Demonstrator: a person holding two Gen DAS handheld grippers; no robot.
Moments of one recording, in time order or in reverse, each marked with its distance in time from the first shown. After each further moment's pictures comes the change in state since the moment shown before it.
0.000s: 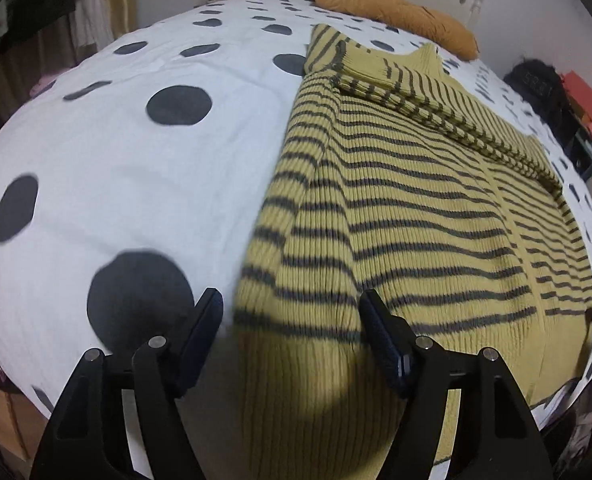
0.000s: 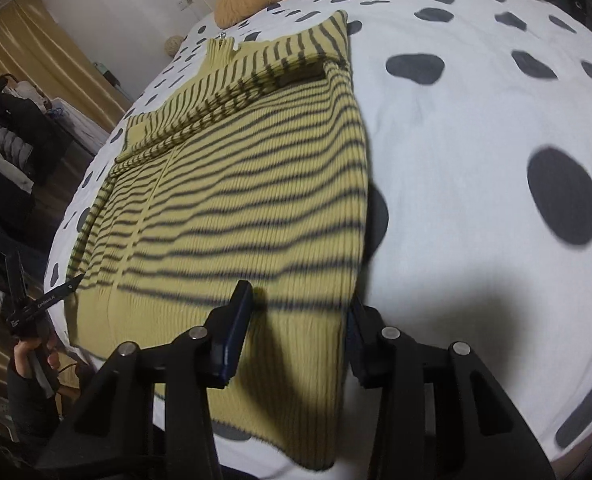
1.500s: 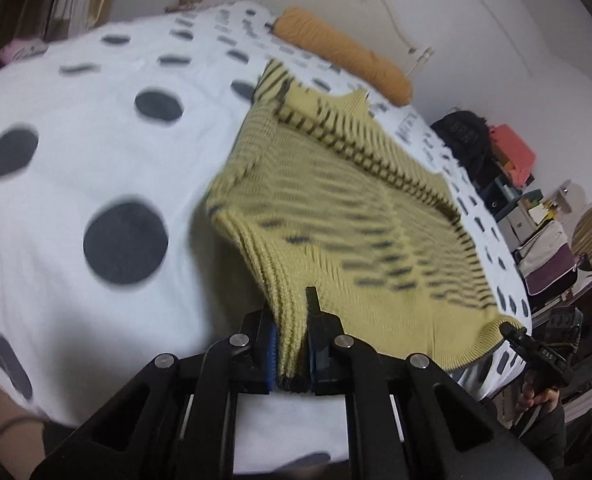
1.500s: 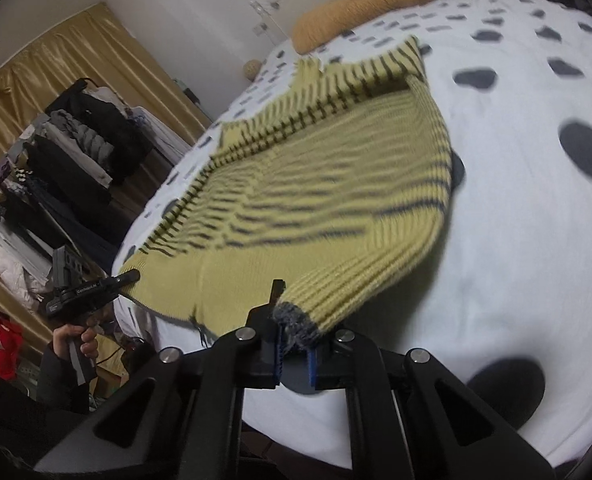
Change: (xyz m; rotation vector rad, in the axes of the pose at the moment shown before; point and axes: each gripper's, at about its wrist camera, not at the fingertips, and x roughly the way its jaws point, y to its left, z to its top) left arm -0.067 0.025 -0.018 -0.072 -0.103 -0.360; right arm -0.034 0.025 -0.048 -0.106 -0.141 0.278
